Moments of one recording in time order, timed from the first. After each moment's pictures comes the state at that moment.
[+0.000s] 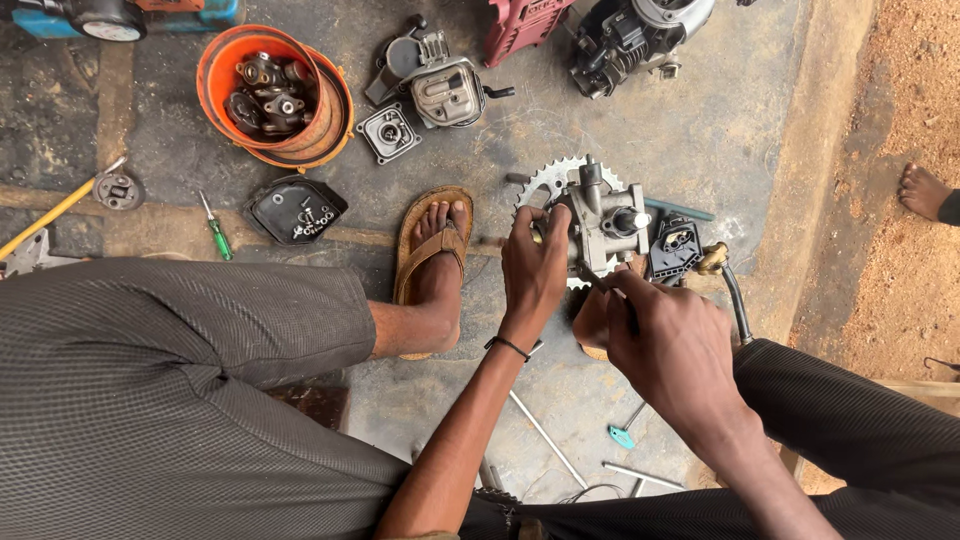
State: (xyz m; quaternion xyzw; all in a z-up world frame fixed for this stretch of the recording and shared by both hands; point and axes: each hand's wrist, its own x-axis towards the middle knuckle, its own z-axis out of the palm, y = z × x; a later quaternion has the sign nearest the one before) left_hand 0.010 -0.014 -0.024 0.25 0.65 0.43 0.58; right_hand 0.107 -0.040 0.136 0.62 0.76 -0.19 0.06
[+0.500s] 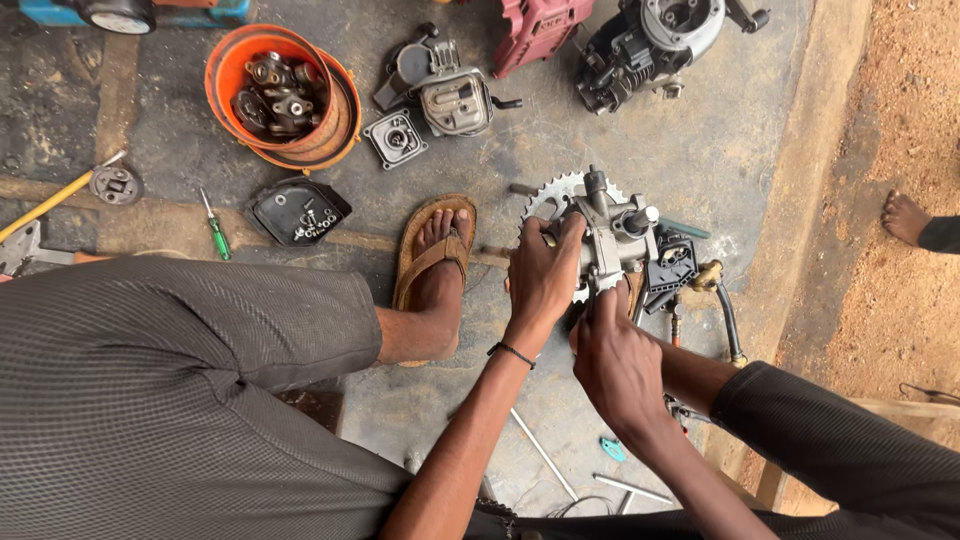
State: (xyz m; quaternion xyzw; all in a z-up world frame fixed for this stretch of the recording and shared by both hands) left_hand 0.005 -0.001 -0.020 0.25 0.68 0.34 0.60; right_hand 0.121 -0.080 0.029 0.67 0.71 -0.21 0.11
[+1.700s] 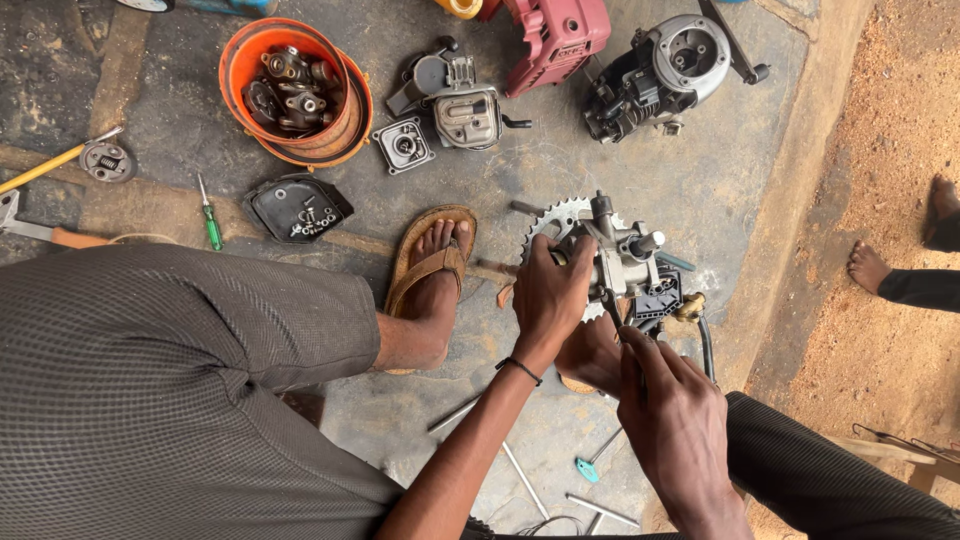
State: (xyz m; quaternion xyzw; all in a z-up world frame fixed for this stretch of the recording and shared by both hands) left_hand 0.008 0.000 -0.008 0.23 0.69 0.33 0.60; right_hand 0.109 -0.068 0.126 0.63 0.77 -0.12 0.04
